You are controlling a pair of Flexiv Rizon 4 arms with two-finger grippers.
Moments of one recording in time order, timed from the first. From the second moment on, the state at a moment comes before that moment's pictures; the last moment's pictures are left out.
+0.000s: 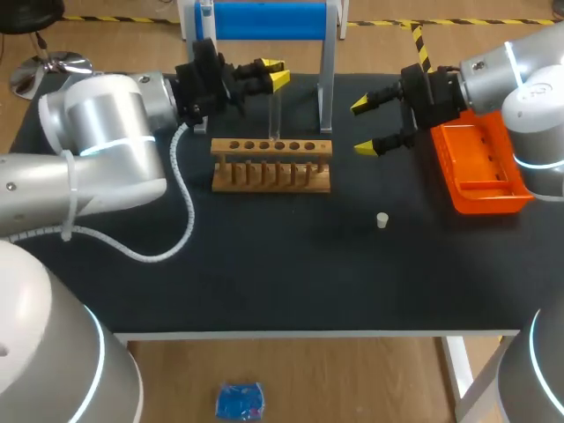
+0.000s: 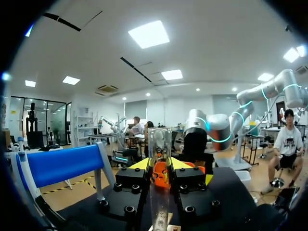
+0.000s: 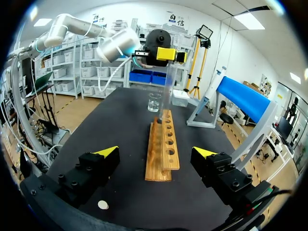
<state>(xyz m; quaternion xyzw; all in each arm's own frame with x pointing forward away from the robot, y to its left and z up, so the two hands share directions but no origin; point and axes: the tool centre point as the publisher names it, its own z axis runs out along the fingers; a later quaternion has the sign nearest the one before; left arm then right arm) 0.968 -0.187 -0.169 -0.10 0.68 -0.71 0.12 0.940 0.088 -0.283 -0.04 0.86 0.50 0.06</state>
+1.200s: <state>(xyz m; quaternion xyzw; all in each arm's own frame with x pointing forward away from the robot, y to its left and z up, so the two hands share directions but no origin) 0.995 -0.194 -0.194 -0.04 0.67 -0.74 0.05 0.940 0.088 -0.283 -0.04 0.86 0.50 0.06</state>
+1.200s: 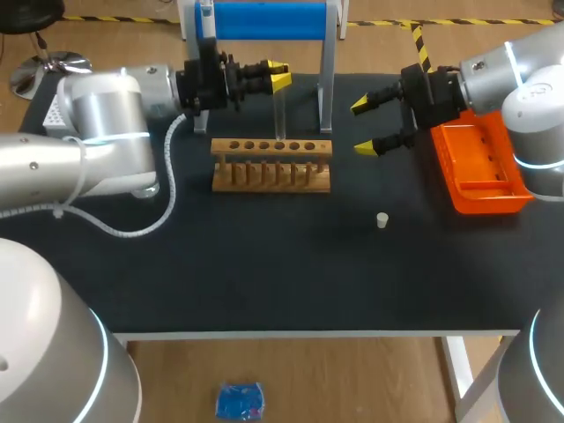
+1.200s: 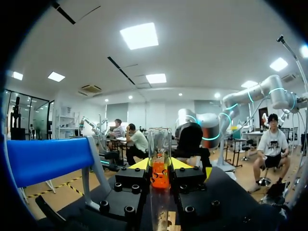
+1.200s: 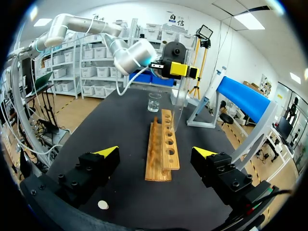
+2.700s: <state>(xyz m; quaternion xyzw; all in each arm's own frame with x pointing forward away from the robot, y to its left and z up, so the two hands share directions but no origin) 0.998 -0.189 -0.209 -0.06 0.67 -0.74 0.05 0.940 0.088 -0.283 -0.04 0.86 0.50 0.06</state>
